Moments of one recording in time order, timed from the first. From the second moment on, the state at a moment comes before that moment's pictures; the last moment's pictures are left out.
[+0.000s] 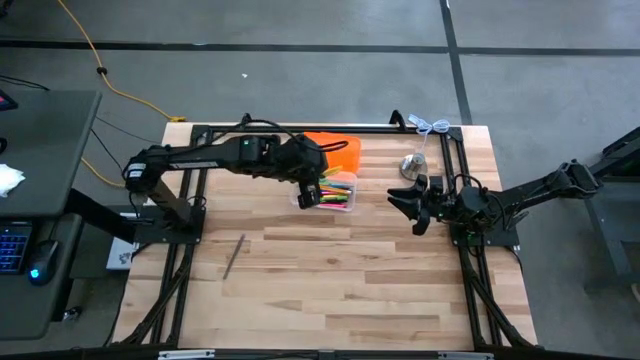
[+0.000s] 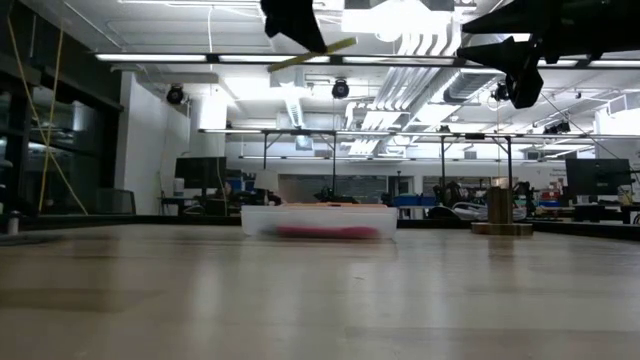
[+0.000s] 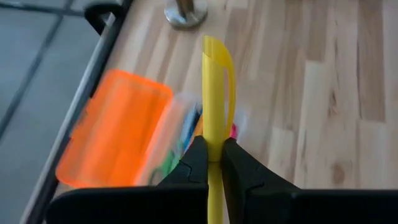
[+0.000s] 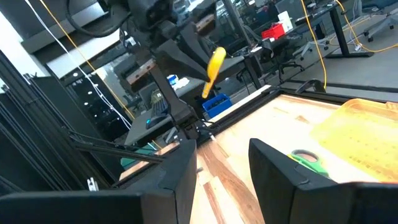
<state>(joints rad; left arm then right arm) 0.07 1.63 1.69 -0.88 -0.22 -0.02 0.23 0.64 0.23 0.50 0.46 0.49</state>
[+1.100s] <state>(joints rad) 0.11 1.81 1.69 -0.83 -0.18 0.18 0.23 0.64 0.23 0.50 0.47 0.50</state>
